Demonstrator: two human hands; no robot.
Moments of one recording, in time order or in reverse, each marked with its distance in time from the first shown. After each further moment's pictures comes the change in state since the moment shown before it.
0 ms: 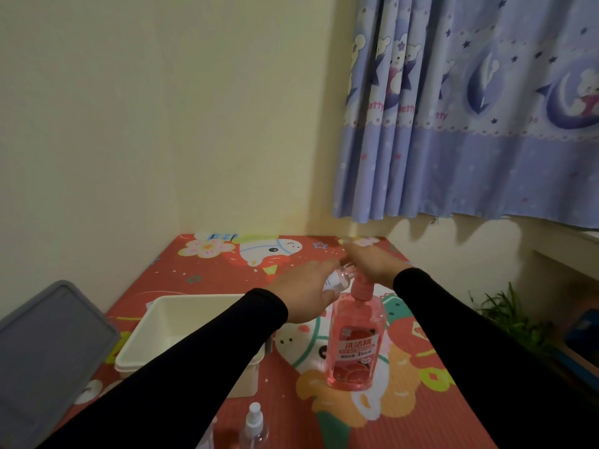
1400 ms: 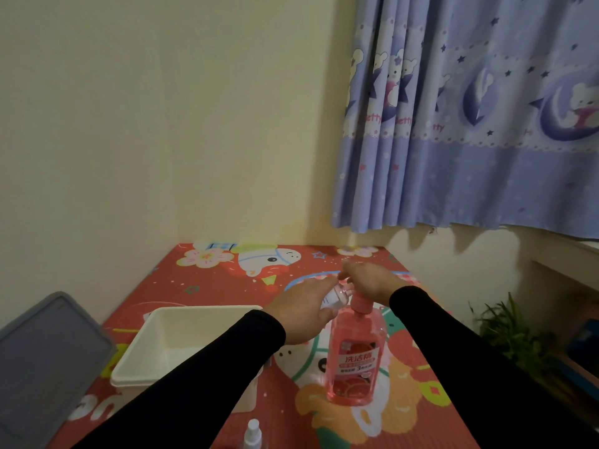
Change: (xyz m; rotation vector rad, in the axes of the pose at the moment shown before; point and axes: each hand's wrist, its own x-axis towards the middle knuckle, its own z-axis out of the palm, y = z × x) left_hand 0.000 -0.005 0.013 -0.002 0.008 0.001; right_hand 0.001 0.005 0.006 -0.216 -0.043 -0.009
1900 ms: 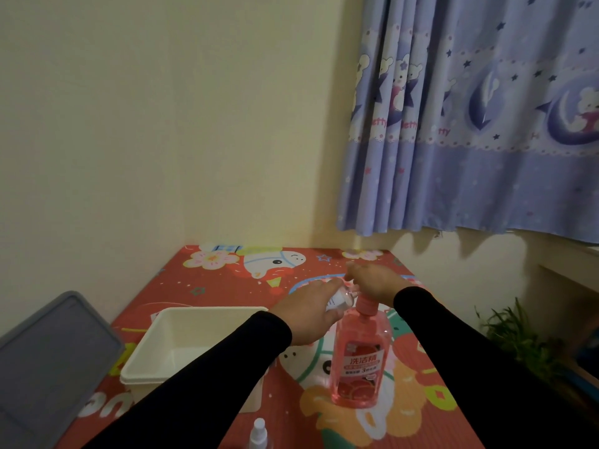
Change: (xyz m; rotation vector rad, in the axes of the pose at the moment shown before) left_hand 0.000 -0.001 0.001 0.014 -0.004 -0.023; right_hand 0.010 0.003 0.002 -0.095 0.026 0.031
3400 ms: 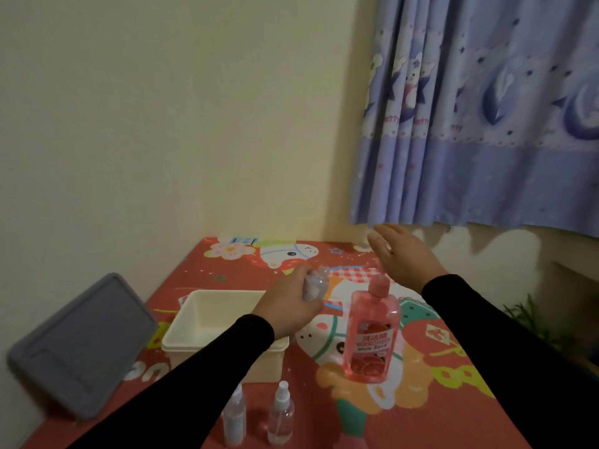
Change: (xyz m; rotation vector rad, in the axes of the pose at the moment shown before) left_hand -0.066 -0.024 -0.006 -0.385 0.287 -0.121; right_hand -0.052 -0.002 -0.021 -0.037 0.449 -0.252
